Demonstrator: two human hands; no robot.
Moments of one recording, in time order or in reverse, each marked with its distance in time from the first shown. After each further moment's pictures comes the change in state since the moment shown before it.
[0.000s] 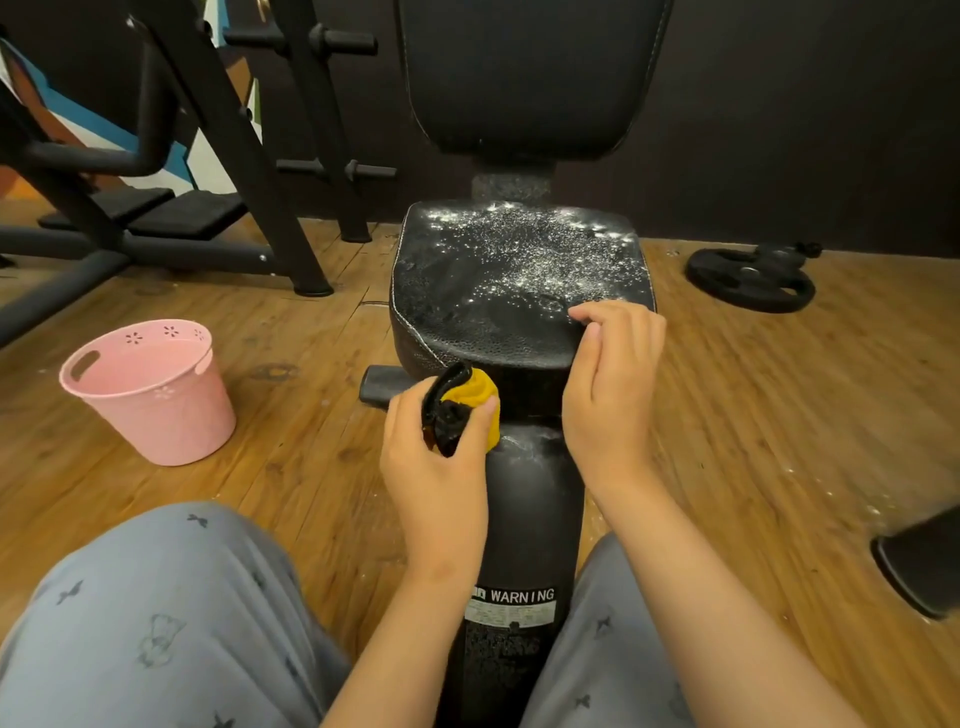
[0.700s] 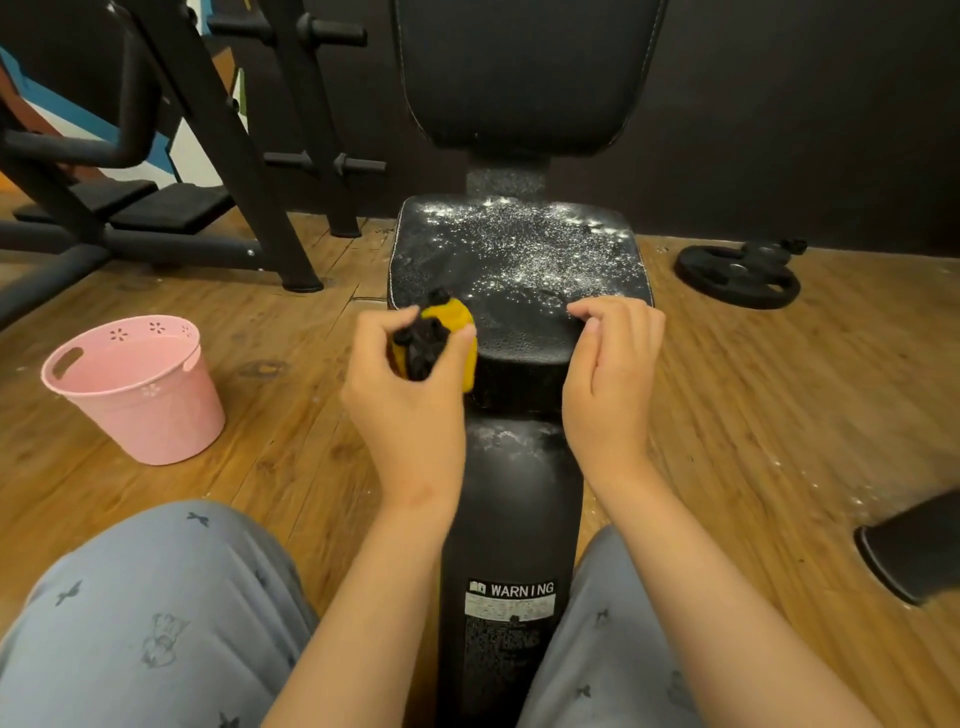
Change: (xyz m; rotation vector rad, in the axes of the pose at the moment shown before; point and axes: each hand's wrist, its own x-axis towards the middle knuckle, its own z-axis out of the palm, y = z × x) left_hand 0.041 0.021 -0.002 -0.054 0.120 0.074; right_hand 0.000 -0.003 0.000 0.005 -0.015 0.043
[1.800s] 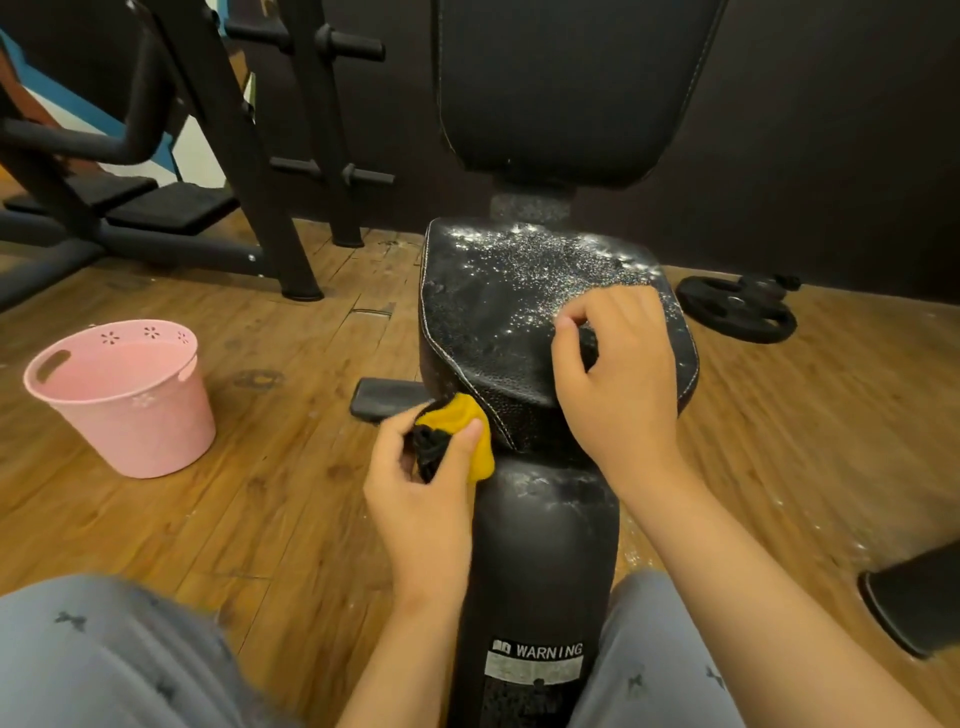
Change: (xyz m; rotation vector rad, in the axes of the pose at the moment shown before) left_hand -0.013 -0.041 -0.016 -0.228 -0.023 -0.295; right_hand 0.036 -0.034 0.015 -0.146 -0.203 -0.136
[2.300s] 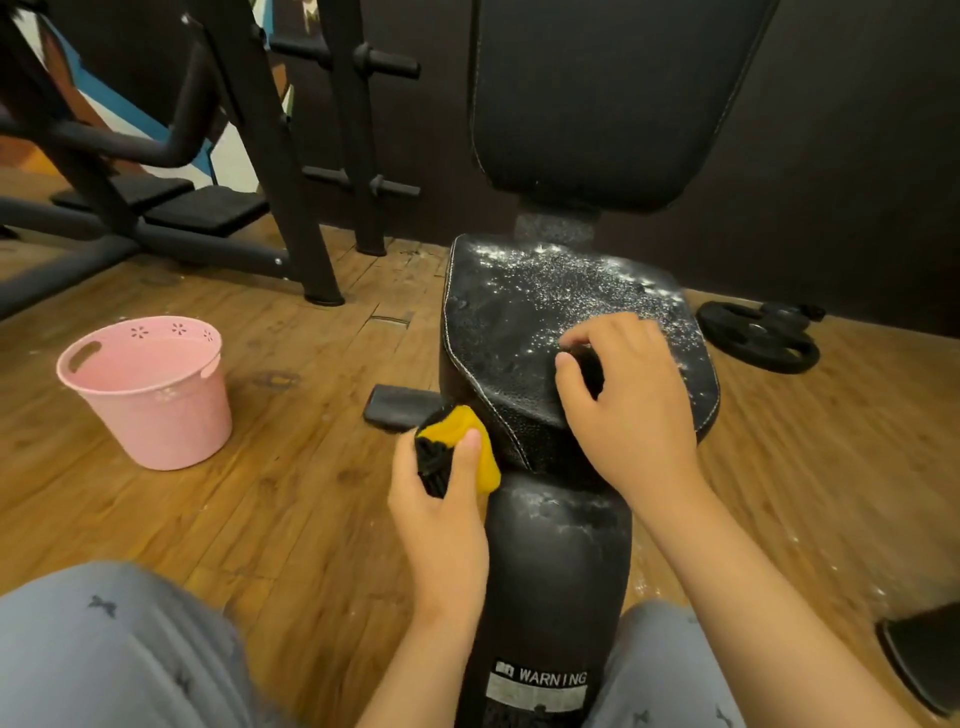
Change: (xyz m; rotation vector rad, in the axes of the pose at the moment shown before) left_hand -0.002 -0.003 0.006 0.009 0.047 -0.039; right_hand 0.004 -0.001 -0.004 -0.076 -0.223 0.014
